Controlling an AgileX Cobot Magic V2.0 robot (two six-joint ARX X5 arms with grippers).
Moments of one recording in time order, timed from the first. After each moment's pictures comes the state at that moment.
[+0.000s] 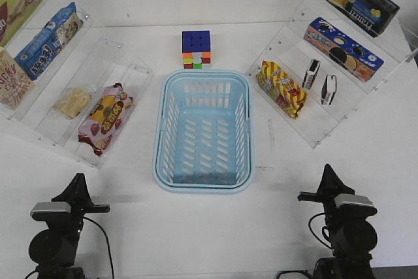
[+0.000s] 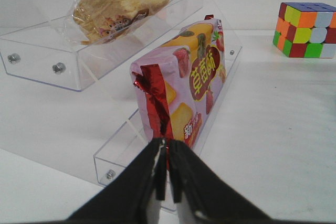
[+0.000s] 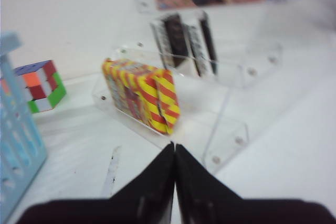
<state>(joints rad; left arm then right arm) -0.03 0.01 0.03 0.04 -0.03 -0.02 0.03 0.03 0.12 -0.17 0.08 0.31</state>
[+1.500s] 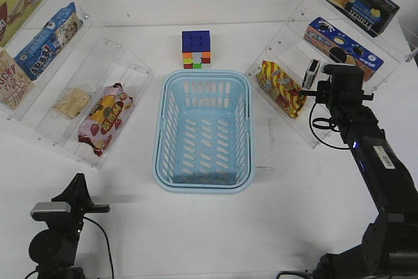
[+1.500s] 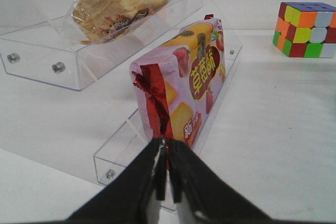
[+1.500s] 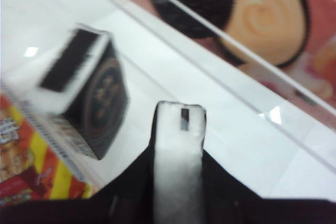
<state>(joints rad) -0.03 0.01 0.03 0.04 -0.03 -0.02 -0.08 1.57 1.24 -0.28 0.16 0.05</state>
